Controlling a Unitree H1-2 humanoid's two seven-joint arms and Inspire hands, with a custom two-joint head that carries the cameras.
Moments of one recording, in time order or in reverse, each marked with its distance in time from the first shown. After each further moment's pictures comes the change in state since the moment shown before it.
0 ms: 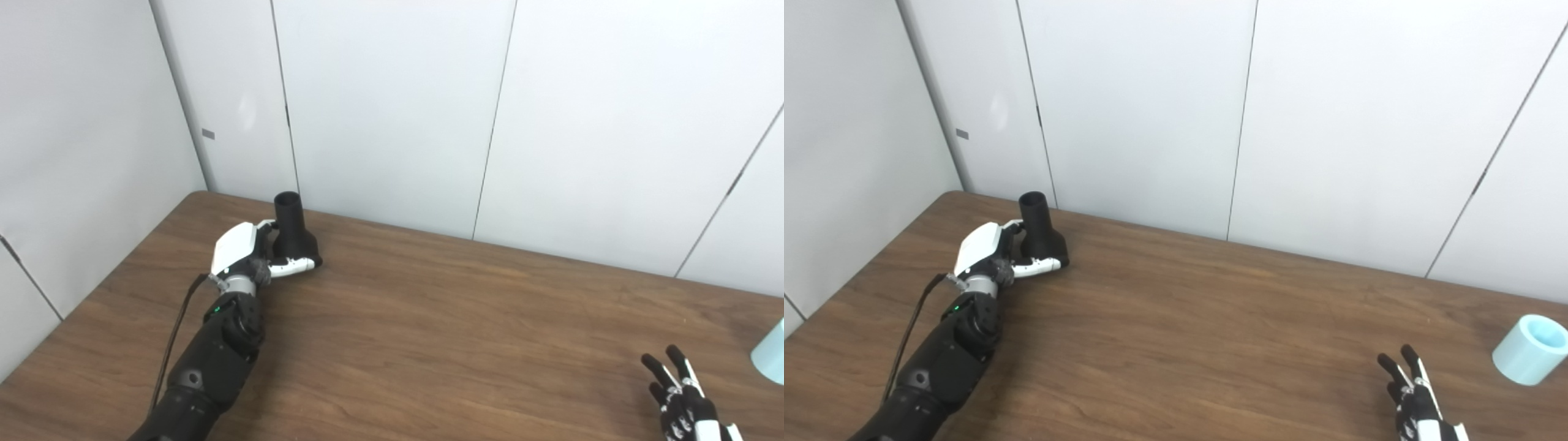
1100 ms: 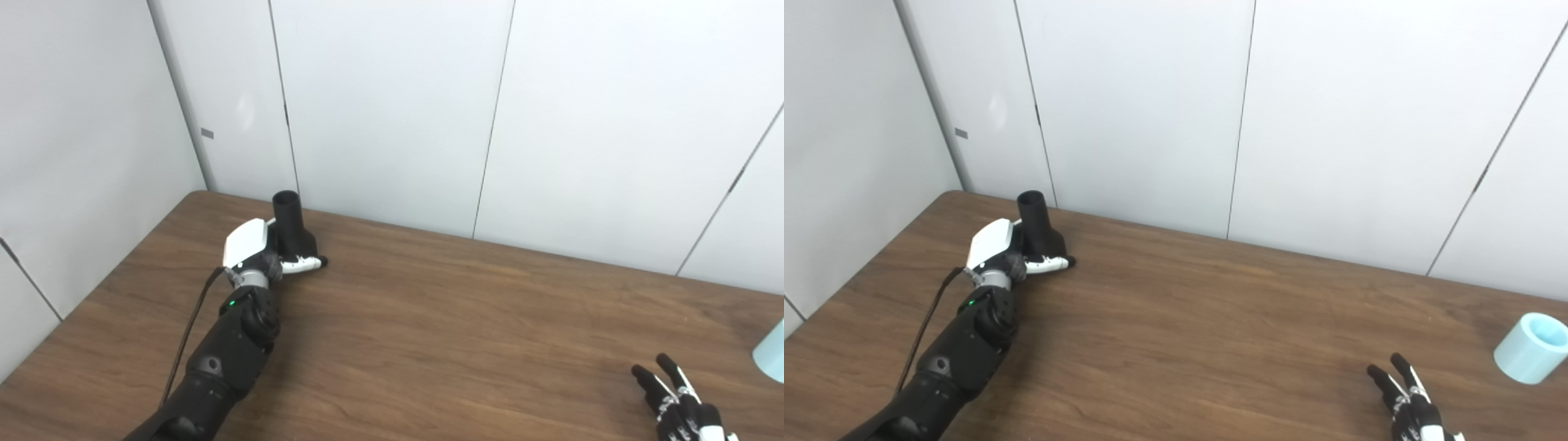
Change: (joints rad) left arm -0.063 -0.020 -0.038 0.105 0.011 0.023 0.059; right arm 0.033 -0.001 -0.001 -0.043 0.059 0.059 0.030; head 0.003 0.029
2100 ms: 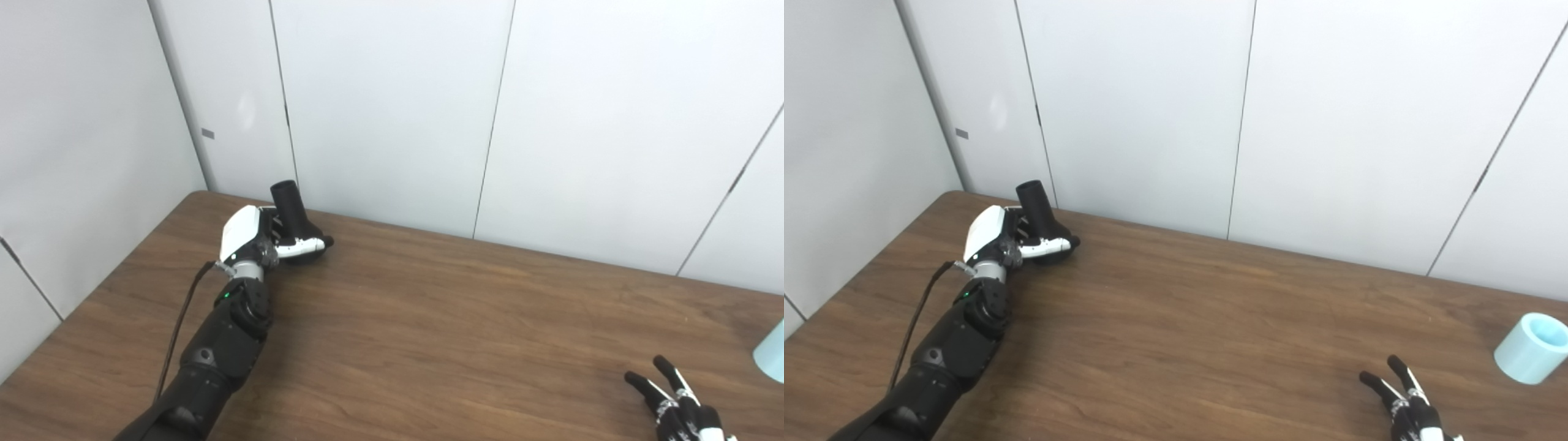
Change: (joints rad) left arm -0.024 0.004 0.061 0.052 -0.089 -0.155 0.032; right arm 0.007 -0.004 0.006 -0.007 -0.002 -0.001 0.003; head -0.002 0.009
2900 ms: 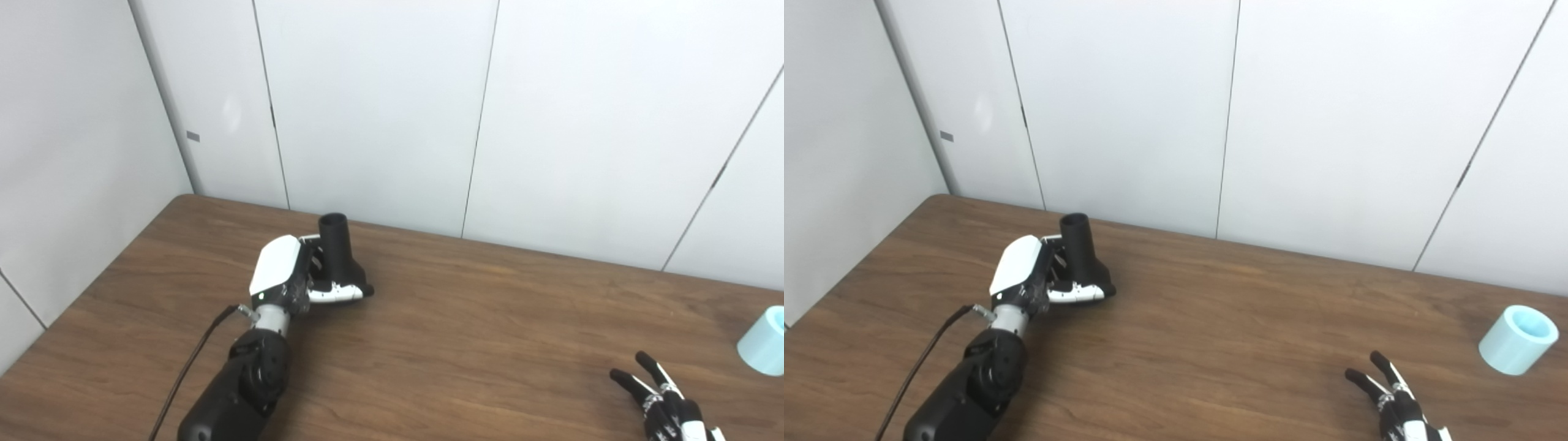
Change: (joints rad) left arm 0.265 -0.069 -0.108 -0.457 0.173 -0.041 0.000; right arm 0.000 0.002 0.010 -0.002 -0.028 -0.008 -0.012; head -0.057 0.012
